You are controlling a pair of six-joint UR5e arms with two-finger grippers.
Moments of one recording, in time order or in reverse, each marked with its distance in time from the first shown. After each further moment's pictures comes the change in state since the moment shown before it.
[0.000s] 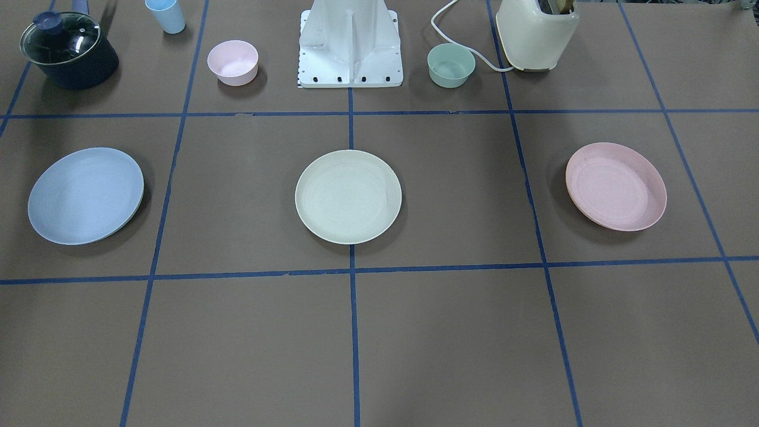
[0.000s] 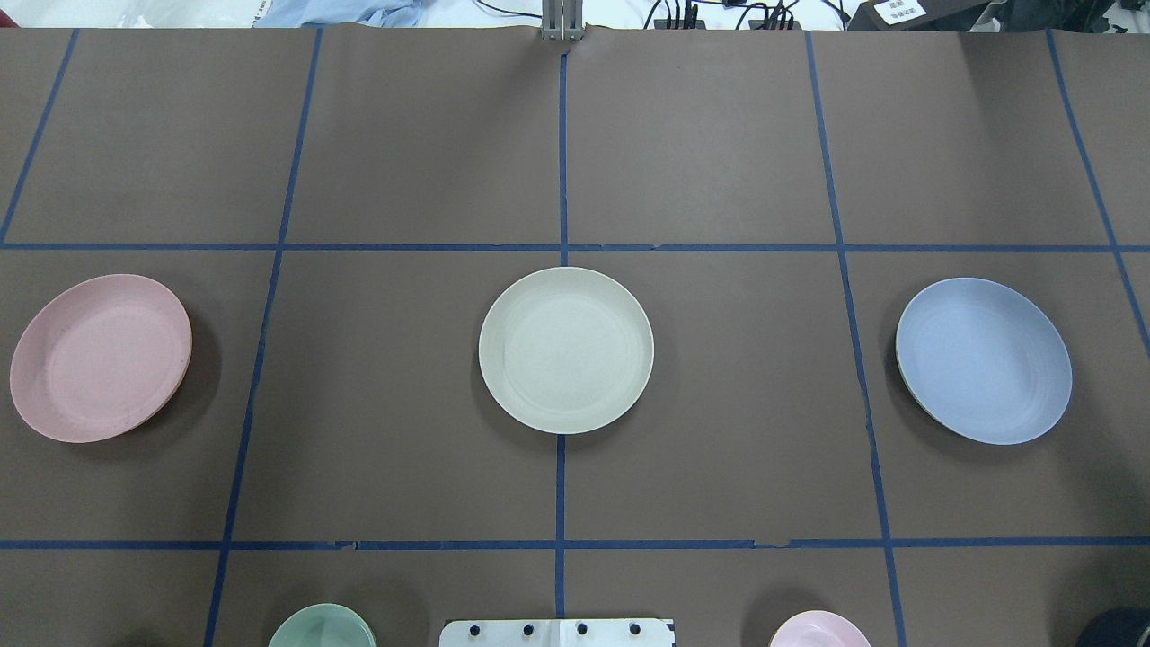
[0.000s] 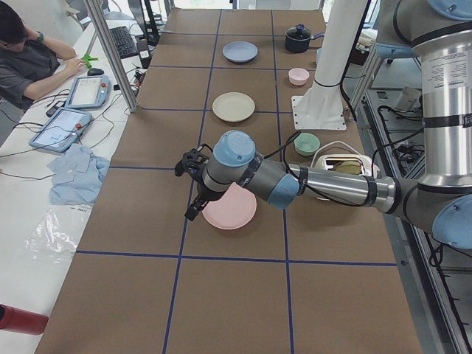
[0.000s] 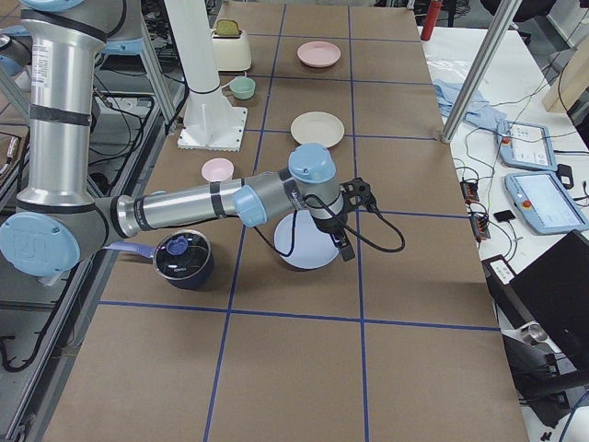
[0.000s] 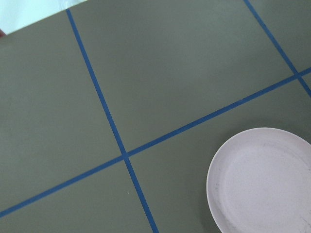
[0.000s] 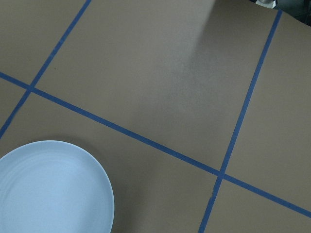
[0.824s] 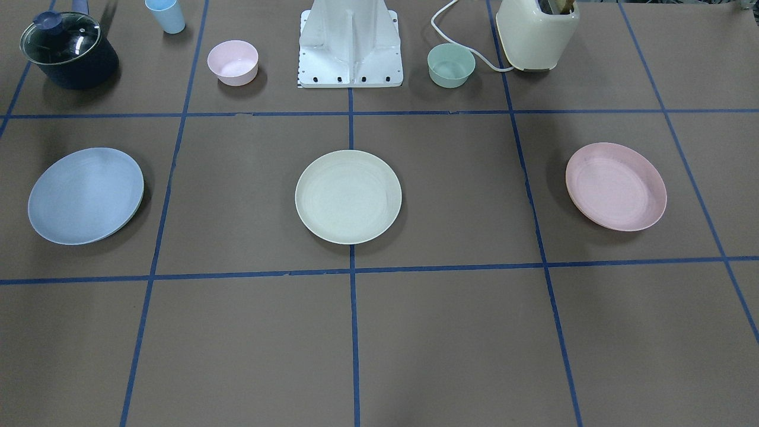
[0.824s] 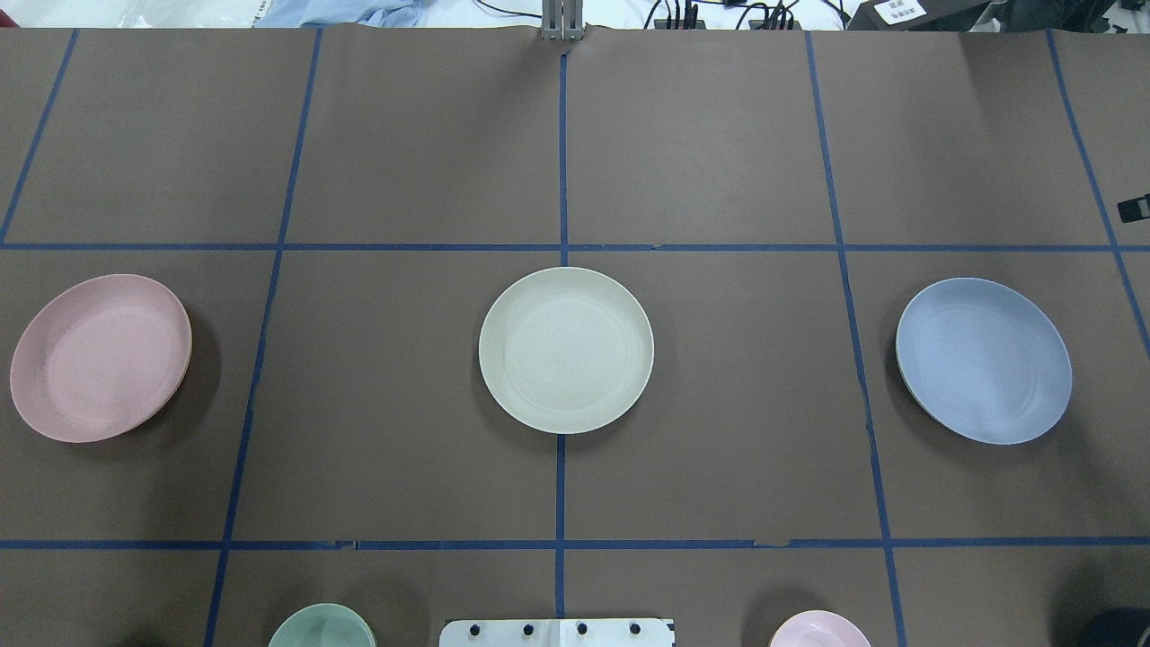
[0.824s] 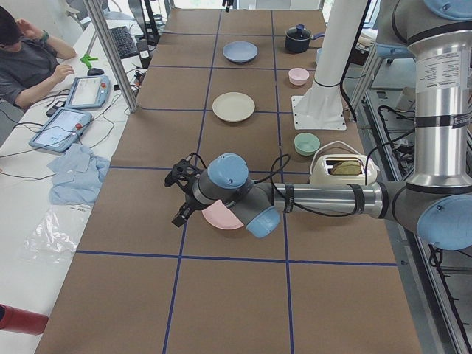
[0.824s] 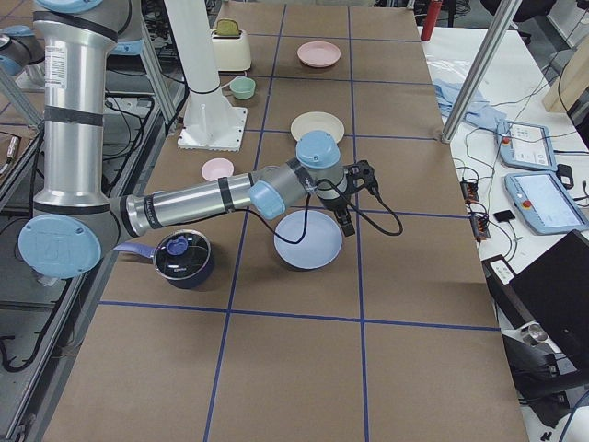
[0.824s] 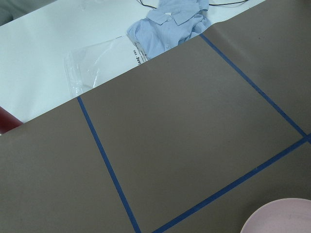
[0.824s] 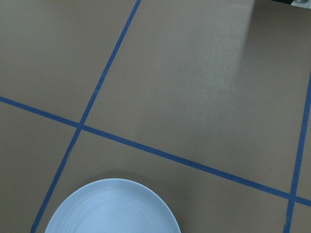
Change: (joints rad) left arm 0.058 -0.009 0.201 -0.391 0.007 -0.316; right arm -0.158 0.038 0.004 0.165 -0.004 0.390
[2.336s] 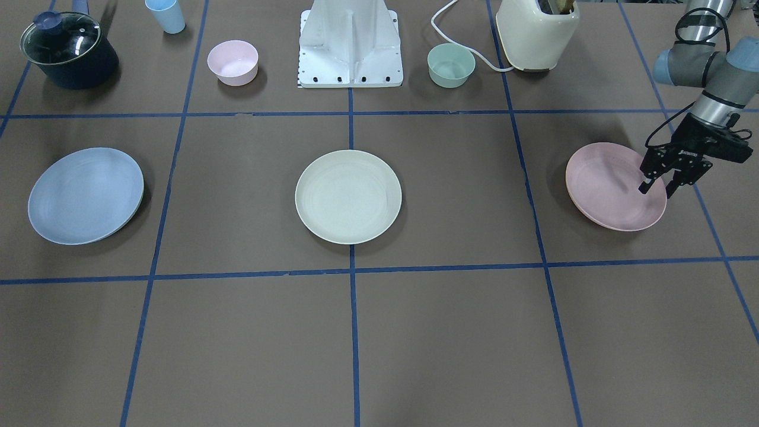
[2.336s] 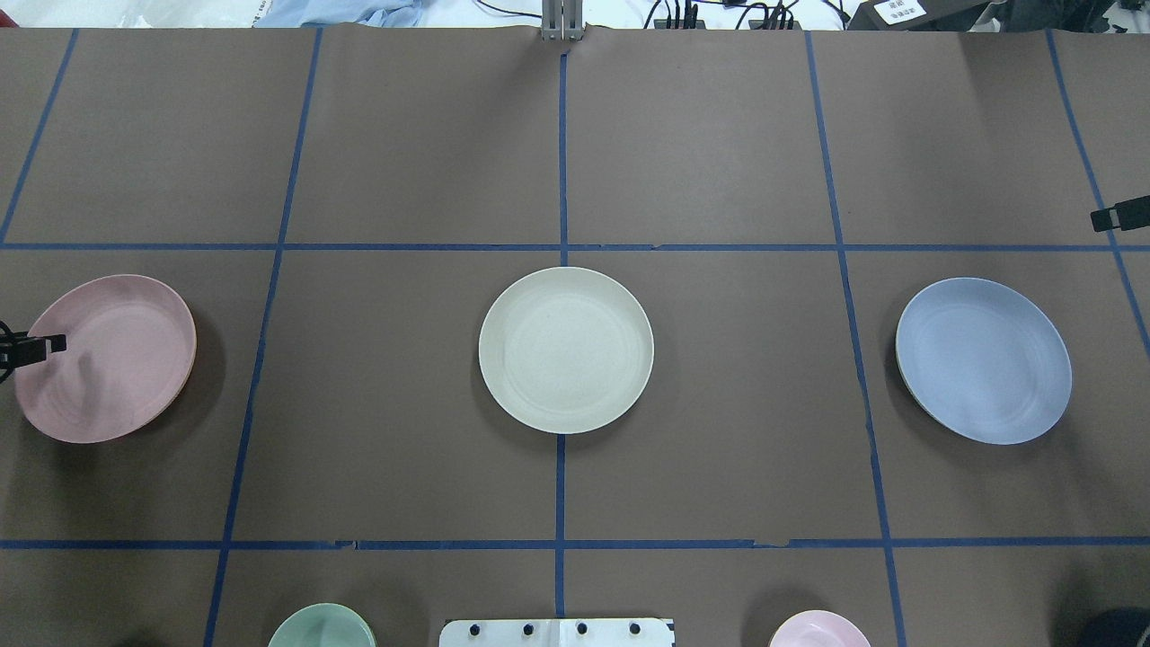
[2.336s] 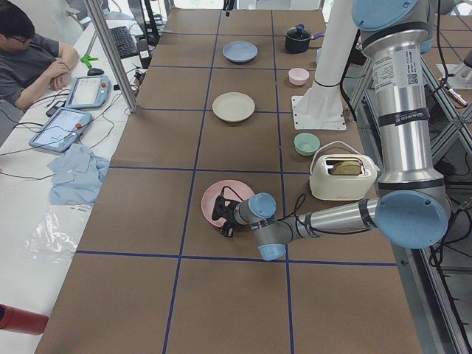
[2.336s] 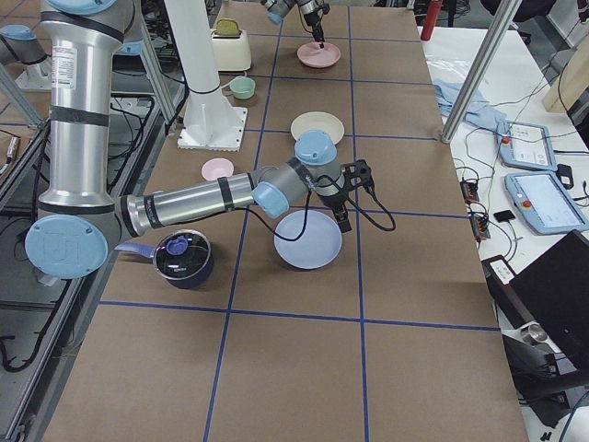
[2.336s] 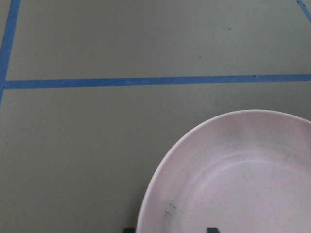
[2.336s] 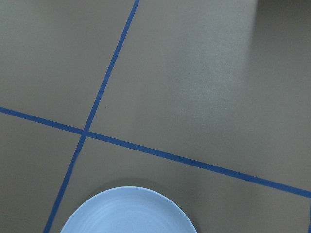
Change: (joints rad) left arm 0.645 0.080 0.286 -0.653 0.491 -0.775; right arm -0.035 -0.012 0.000 0.033 -0.023 0.058
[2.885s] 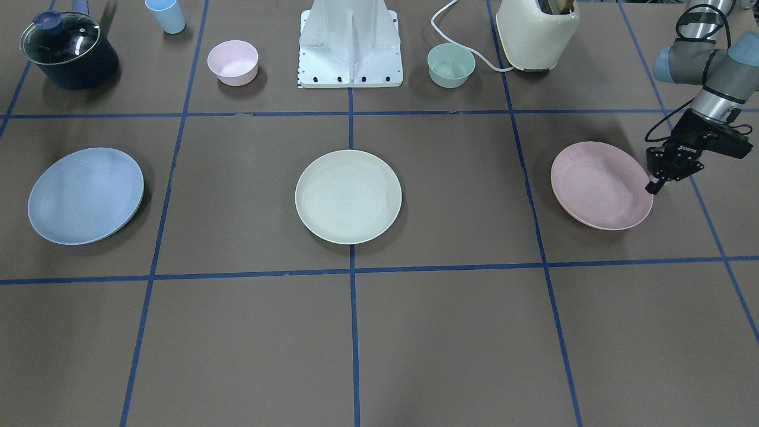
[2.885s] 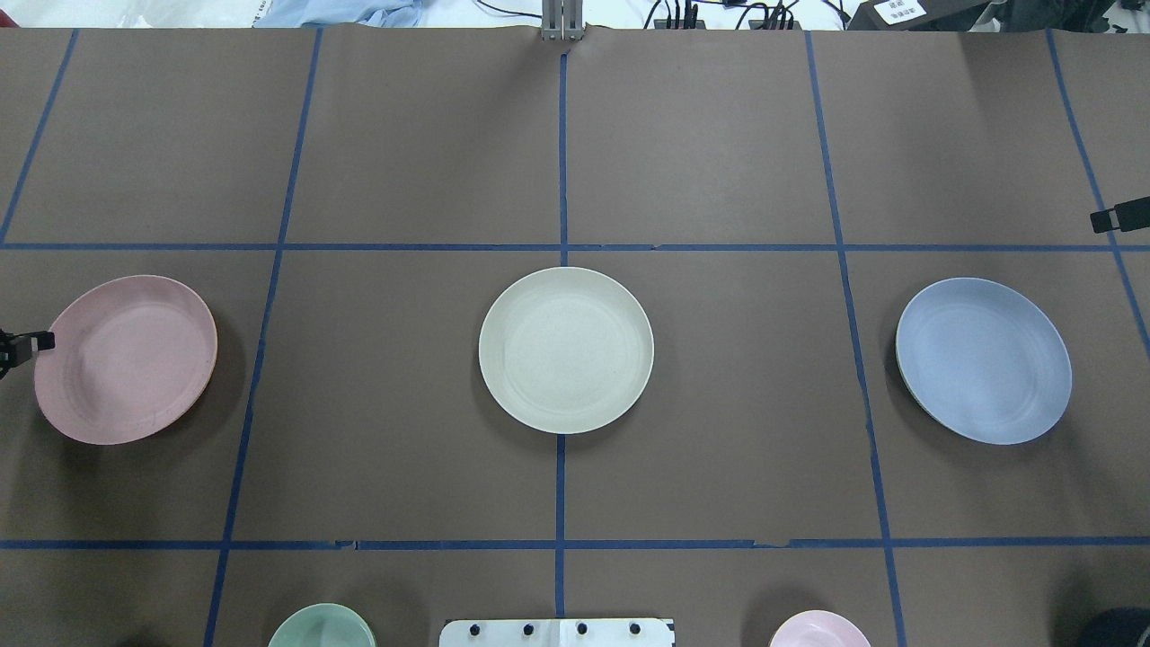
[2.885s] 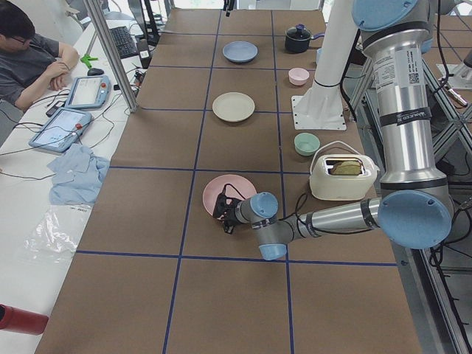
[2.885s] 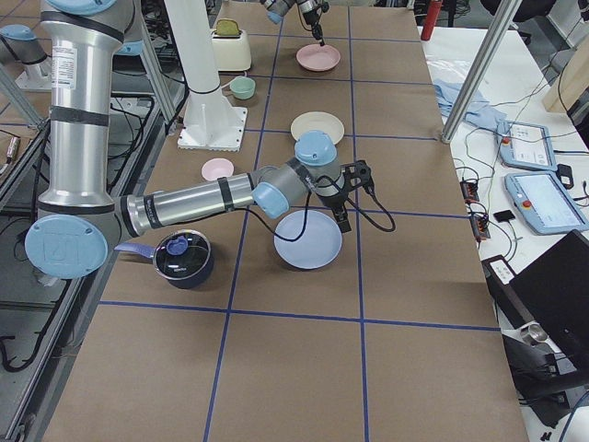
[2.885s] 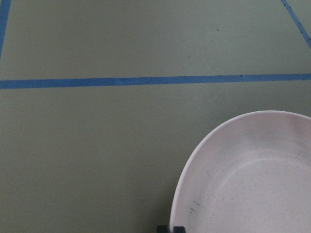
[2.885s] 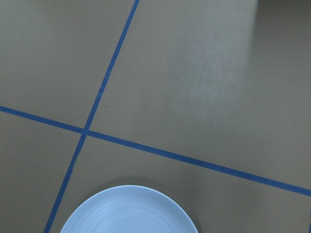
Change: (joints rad) left arm -0.007 0.008 -0.019 -0.017 -0.008 0.002; right arm -0.001 -0.001 -0.002 0.000 0.003 0.001
